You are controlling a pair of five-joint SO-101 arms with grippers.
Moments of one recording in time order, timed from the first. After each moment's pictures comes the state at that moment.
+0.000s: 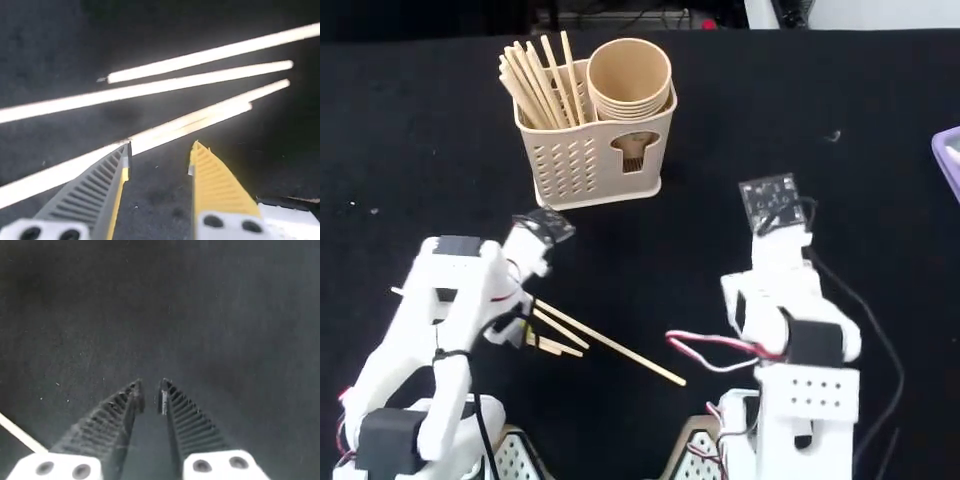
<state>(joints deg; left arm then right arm) -0.1 -24.7 52.1 68.5 -41.5 5.0 -67.9 60.9 71.6 15.2</state>
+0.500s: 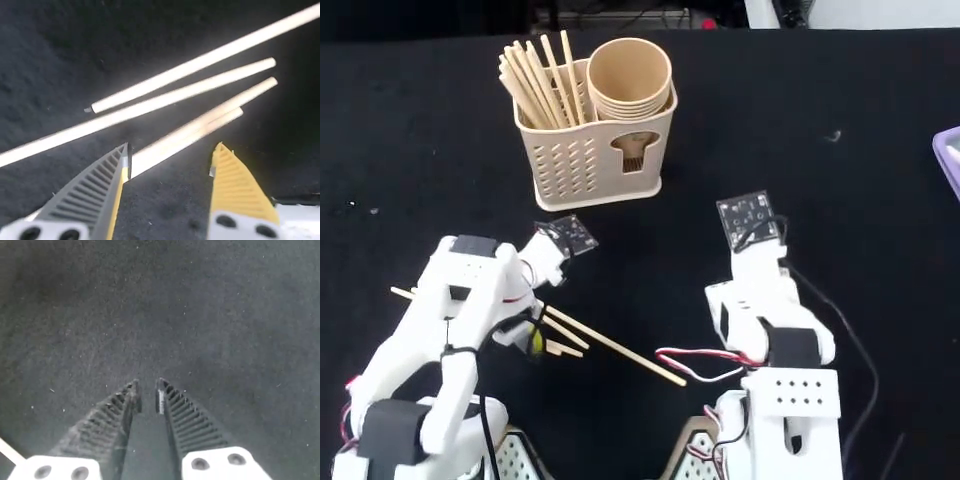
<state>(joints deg) 1.7 -20.9 52.1 64.0 -48.6 2.2 -69.2 74.0 60.3 15.3</state>
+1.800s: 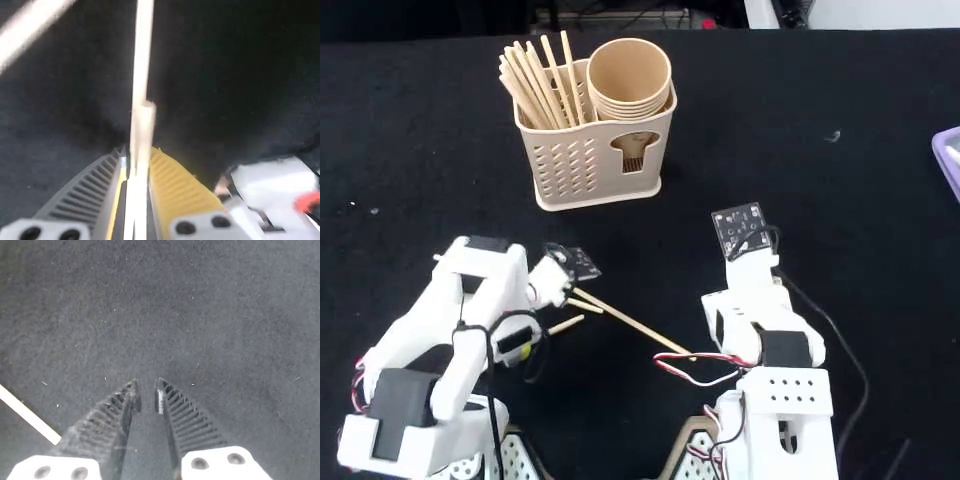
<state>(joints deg) 2.9 -13.6 51.7 73.9 -49.4 2.1 -69.2 80.3 56.0 15.3</state>
